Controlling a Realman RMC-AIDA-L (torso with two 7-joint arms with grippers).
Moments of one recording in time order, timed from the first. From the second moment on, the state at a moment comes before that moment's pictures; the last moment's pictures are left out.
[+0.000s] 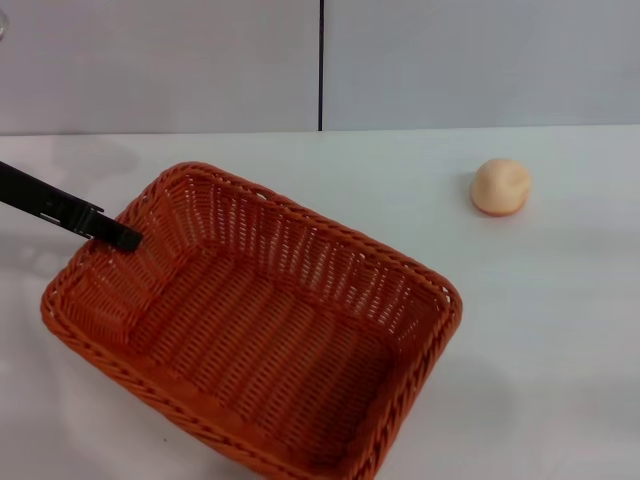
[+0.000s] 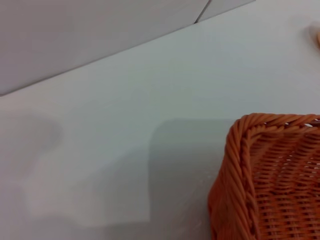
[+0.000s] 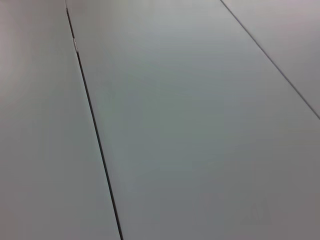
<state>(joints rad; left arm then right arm) -0.68 -1.97 0.82 1.02 2.59 1.69 -2.31 0.38 2.08 -0.26 0.02 -0.71 -1.81 0.48</state>
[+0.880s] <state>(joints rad) -0.69 -1.96 0.79 1.05 2.60 1.69 -2.37 0.39 2.07 -0.26 0.01 -0.71 -1.78 0.48</state>
